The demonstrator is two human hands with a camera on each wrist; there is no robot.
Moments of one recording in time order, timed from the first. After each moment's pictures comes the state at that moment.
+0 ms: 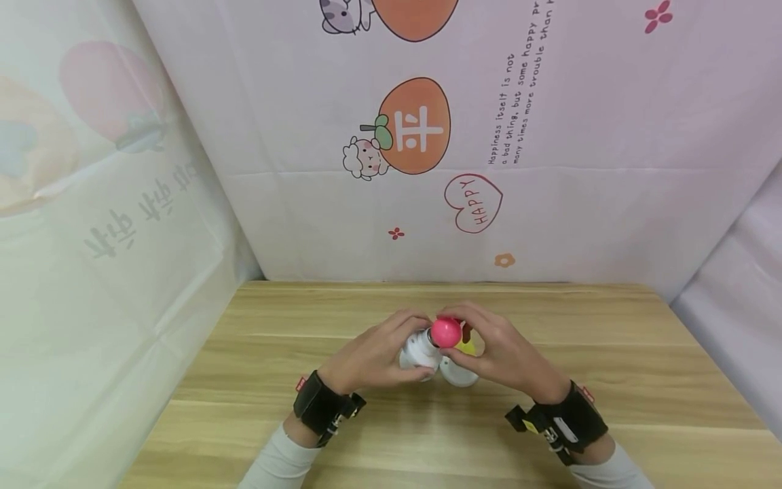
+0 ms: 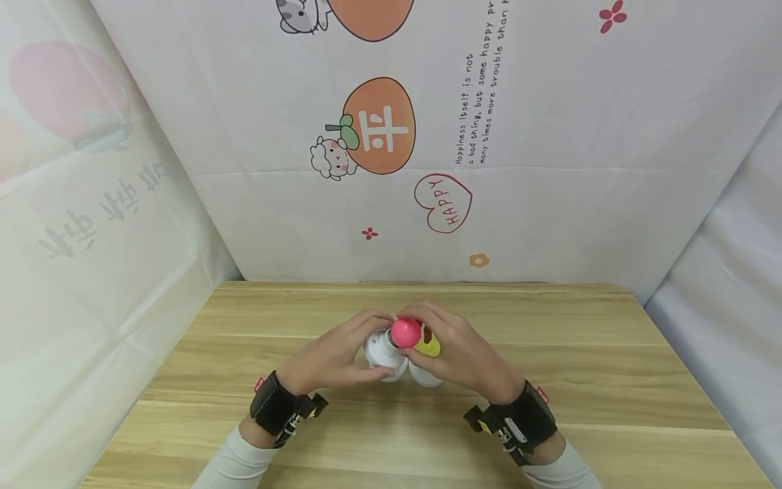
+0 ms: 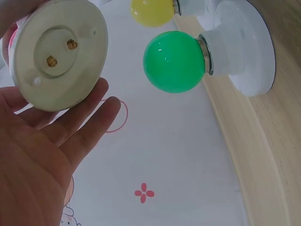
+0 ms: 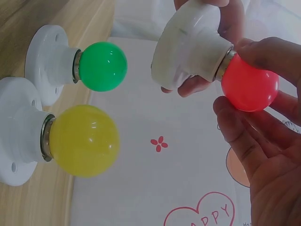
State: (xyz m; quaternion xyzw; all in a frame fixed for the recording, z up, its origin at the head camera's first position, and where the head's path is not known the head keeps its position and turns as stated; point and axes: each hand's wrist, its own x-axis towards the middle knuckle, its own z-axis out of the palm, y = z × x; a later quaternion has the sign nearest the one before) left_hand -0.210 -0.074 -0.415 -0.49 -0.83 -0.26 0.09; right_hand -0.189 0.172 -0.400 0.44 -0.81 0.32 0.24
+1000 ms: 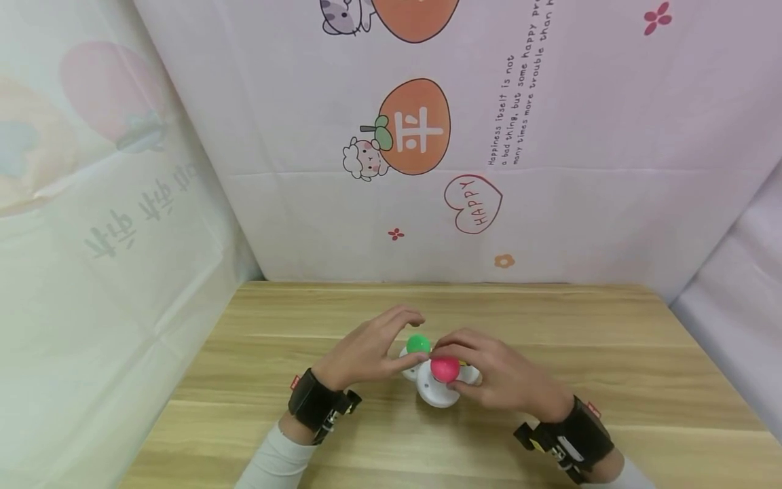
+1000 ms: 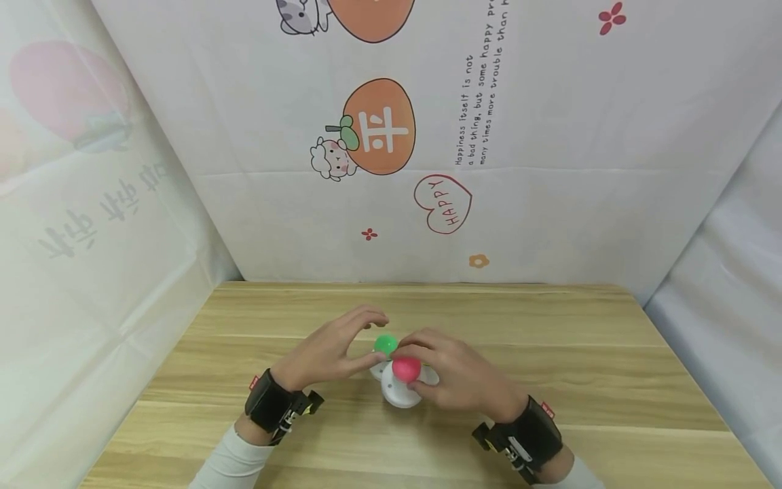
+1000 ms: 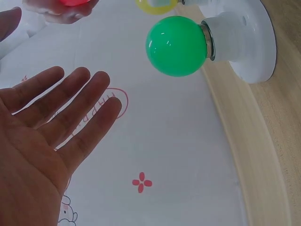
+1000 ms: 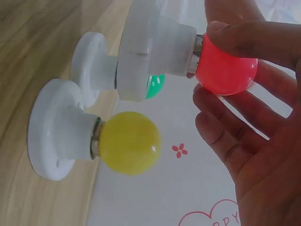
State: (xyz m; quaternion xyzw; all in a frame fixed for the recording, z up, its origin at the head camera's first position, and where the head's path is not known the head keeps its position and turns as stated) left_hand -0.216 -0.084 -0.414 -0.47 -0.84 -0.26 0.11; right_hand -0.174 0.175 -0.418 0.50 -0.81 0.26 0.19
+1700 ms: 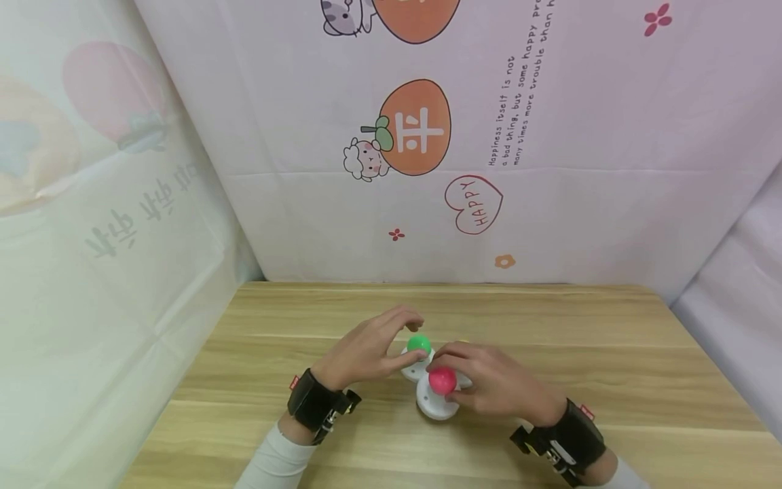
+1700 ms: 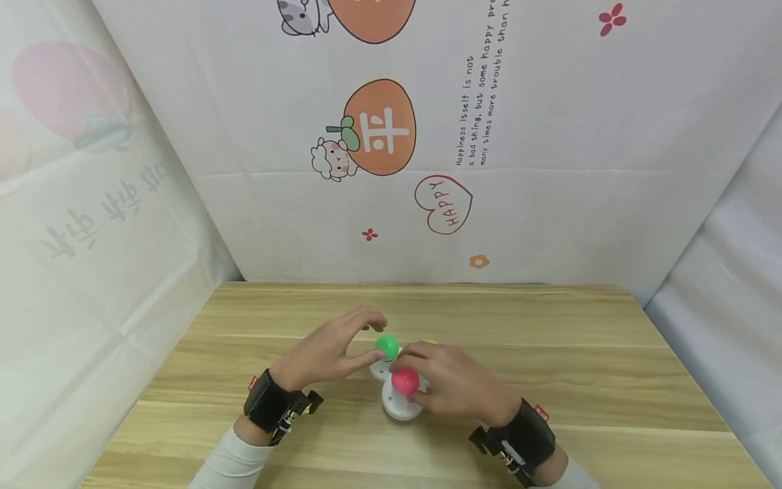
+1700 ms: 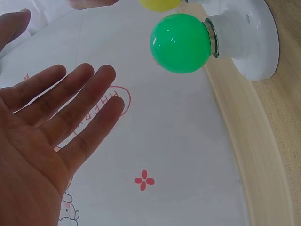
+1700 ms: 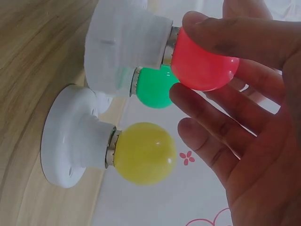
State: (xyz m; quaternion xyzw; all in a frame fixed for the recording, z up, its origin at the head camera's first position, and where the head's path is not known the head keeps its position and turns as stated) left_hand -0.216 -0.085 -0.411 -0.48 -0.83 -0.26 0.11; right_hand -0.171 0.170 -0.434 0.47 -0.85 0.20 0.14
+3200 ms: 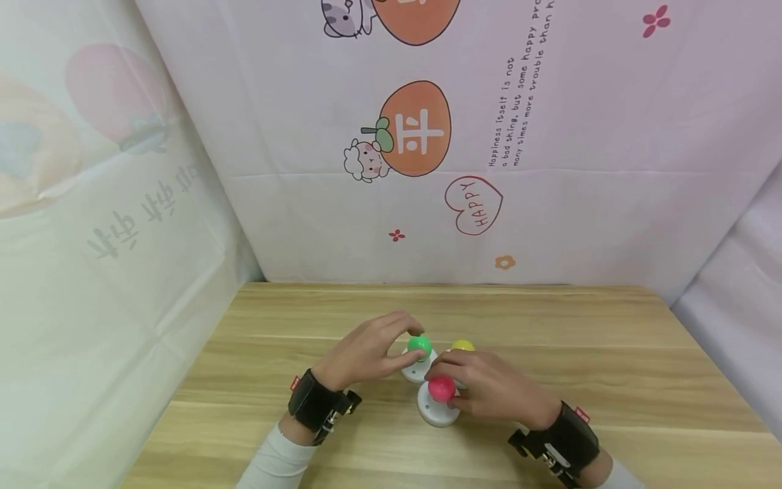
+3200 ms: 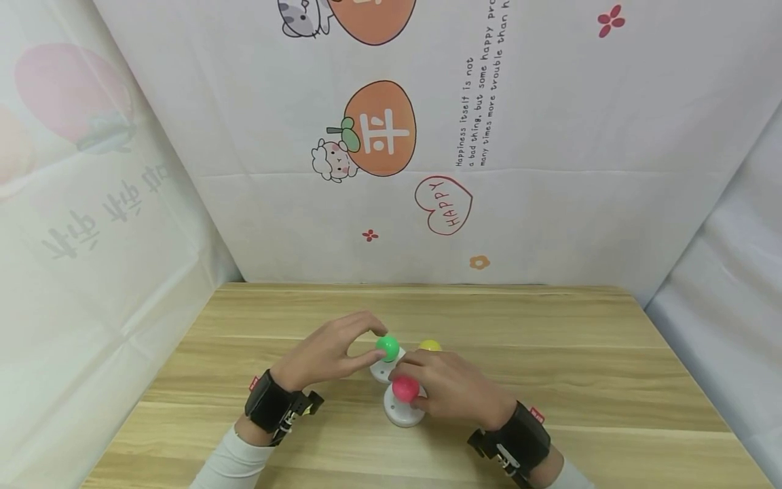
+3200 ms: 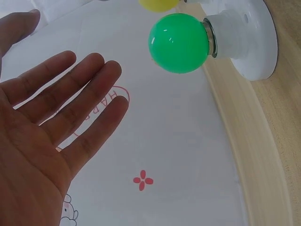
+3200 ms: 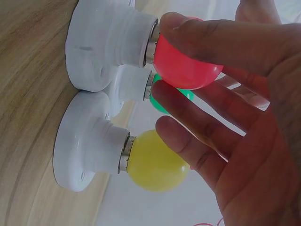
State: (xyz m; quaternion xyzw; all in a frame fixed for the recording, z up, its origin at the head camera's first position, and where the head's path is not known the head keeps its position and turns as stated) left_hand -0.218 -0.086 -0.413 -0.50 -0.82 -0.27 0.11; right_hand -0.168 0.165 -0.440 0.45 -0.88 0.15 0.08
